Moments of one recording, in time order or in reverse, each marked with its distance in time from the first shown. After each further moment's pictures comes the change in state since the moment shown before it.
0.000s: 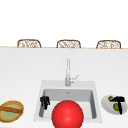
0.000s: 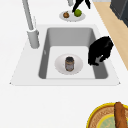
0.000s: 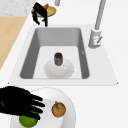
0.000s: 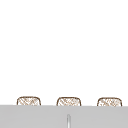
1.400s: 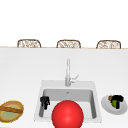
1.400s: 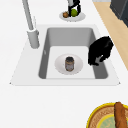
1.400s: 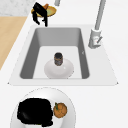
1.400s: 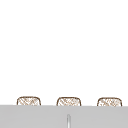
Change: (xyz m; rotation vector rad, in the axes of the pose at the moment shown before) left hand 0.000 0.000 0.000 0.000 0.000 0.000; right hand -0.025 0.005 -0.069 -0.269 -0.032 0.031
